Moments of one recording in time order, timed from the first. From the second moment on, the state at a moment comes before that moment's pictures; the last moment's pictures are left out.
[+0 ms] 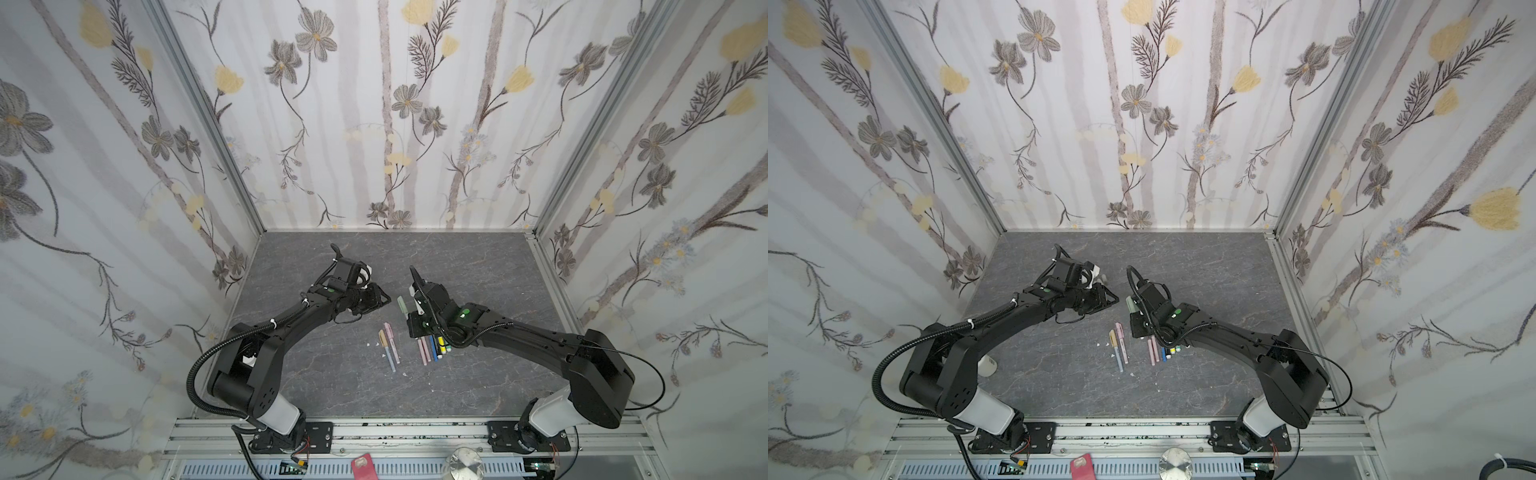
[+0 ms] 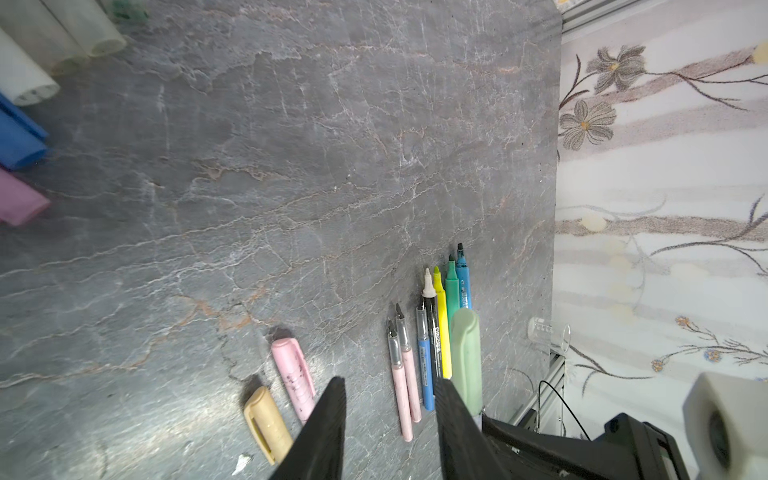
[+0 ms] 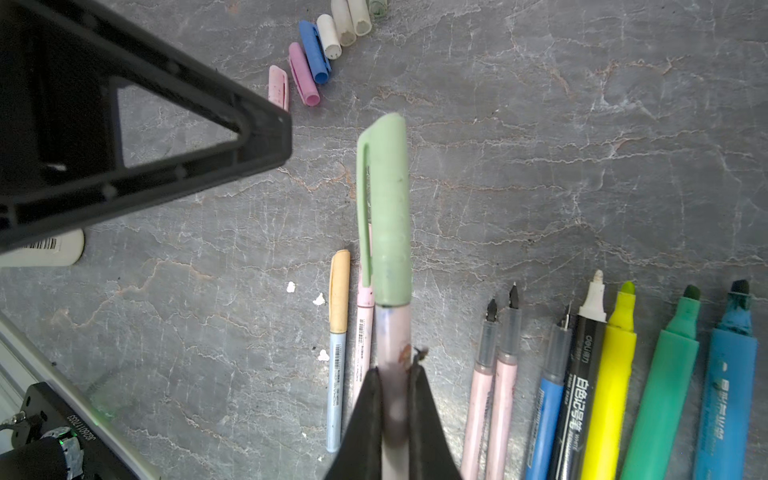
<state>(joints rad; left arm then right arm) -0.45 1.57 1.00 -0.25 0.50 -0.74 0.86 1.53 1.03 -0.38 0.01 0.57</state>
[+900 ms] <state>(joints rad) -0.55 1.66 1.05 -0.13 0.51 -0.83 0.83 1.54 1.01 -0.31 -0.08 0.59</state>
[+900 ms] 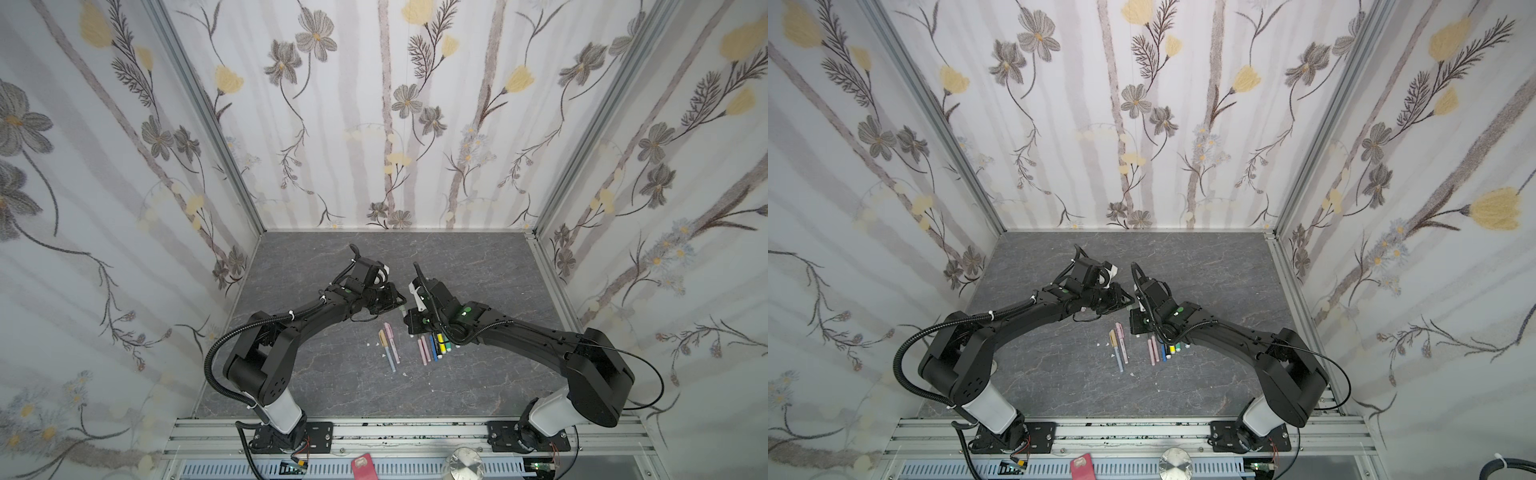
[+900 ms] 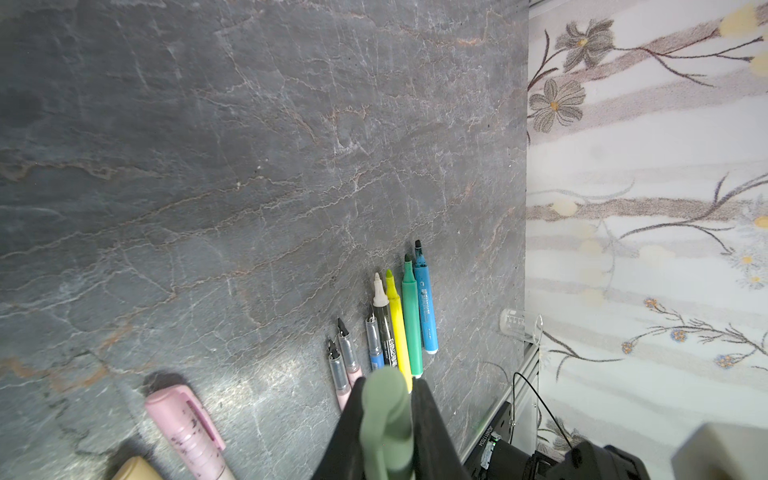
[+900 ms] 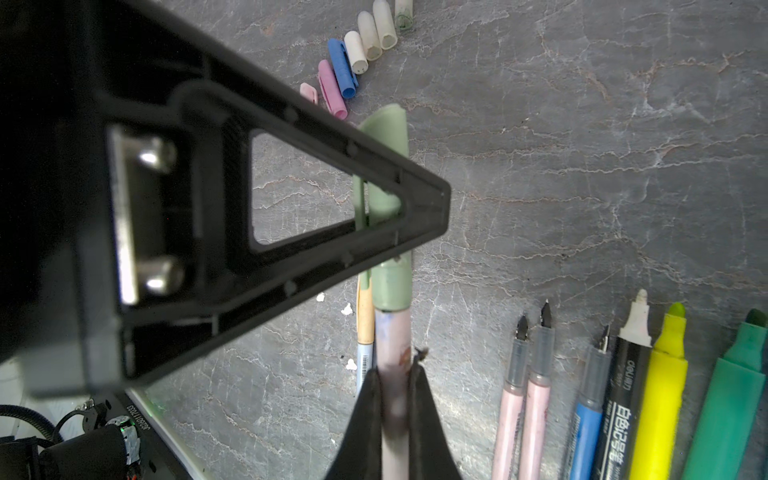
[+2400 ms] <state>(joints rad) -0.48 1.77 1.21 -0.21 0.48 -0.77 0.87 1.48 0.83 -0.19 -0.08 0.65</state>
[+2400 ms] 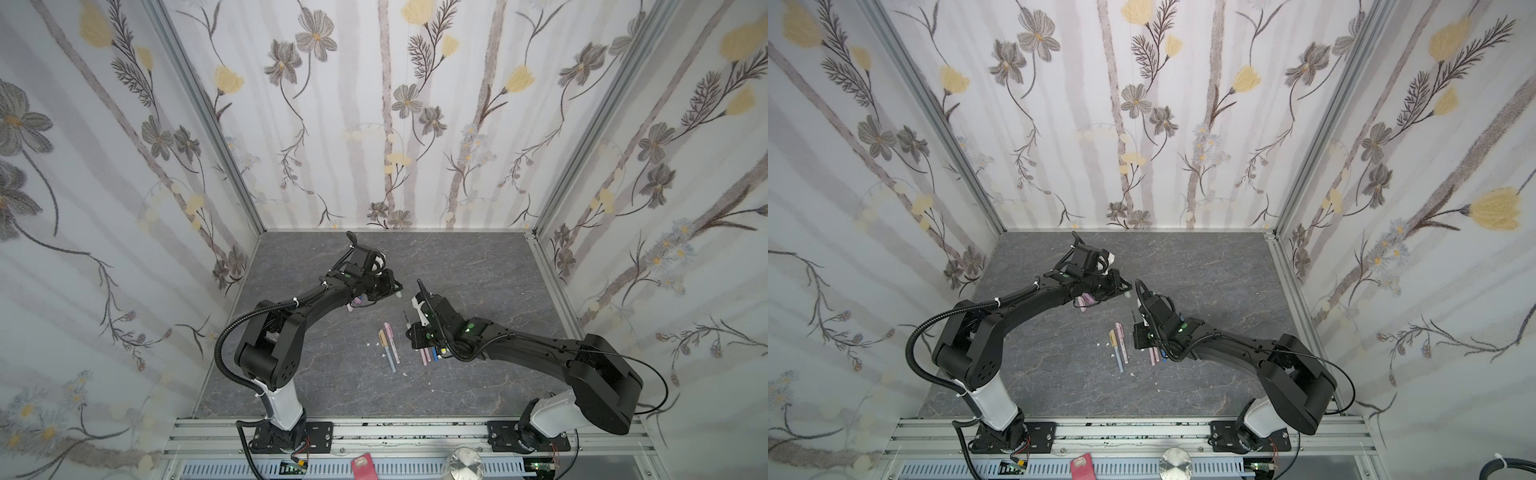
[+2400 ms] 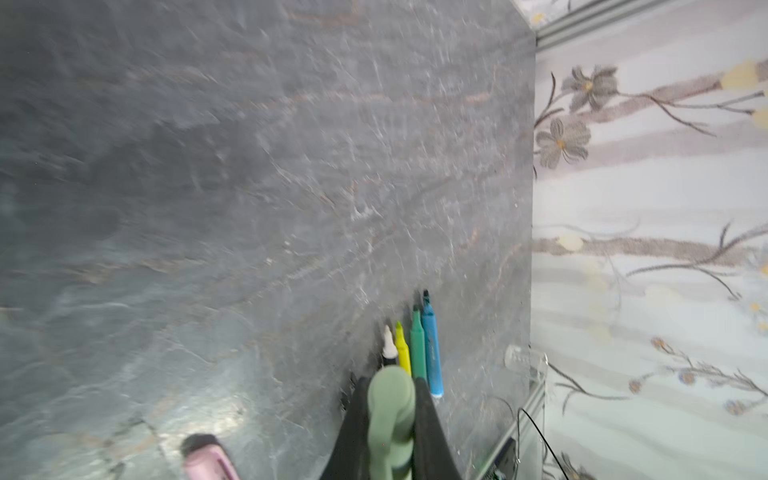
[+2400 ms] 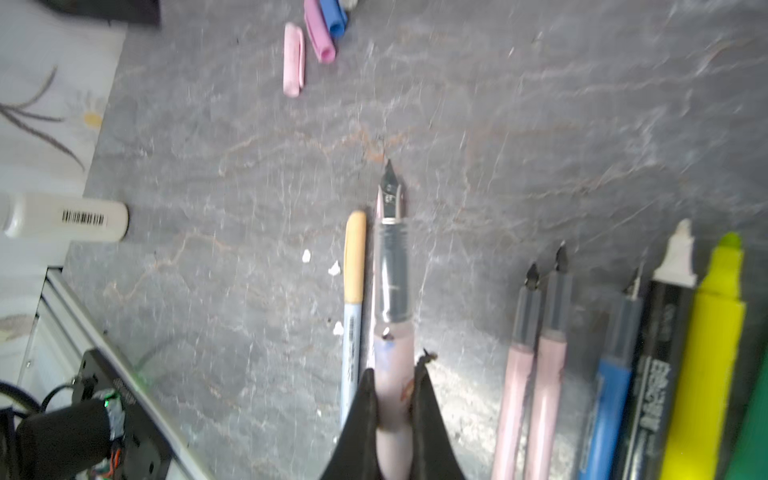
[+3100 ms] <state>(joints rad) -0.21 1.59 1.03 -0.31 0.42 -0.65 0.92 1.58 0.86 -0.26 0.00 0.69</state>
